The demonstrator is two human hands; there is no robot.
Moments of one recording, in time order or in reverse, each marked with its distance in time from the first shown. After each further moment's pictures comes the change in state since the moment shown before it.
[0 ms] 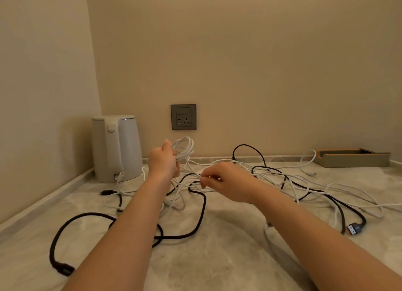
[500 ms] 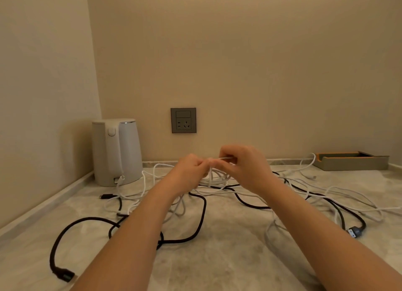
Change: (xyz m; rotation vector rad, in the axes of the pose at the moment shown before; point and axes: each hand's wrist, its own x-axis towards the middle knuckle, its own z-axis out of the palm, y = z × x) left_hand -0.016 0.001 0.012 0.611 -0.602 0.366; right_hand -0.002 0.019 -0.019 -0.035 0.485 -0.079
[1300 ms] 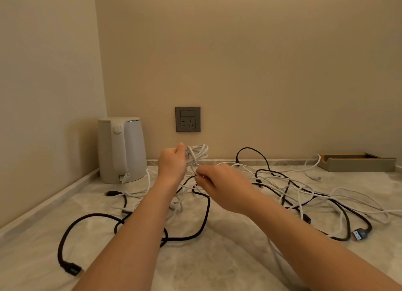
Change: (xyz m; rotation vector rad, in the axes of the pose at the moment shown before) left_hand 0.007 -0.013 -0.008 -0.297 0.587 -0.237; right_hand -0.009 -0.046 0.024 -0.140 -0.302 -0.011
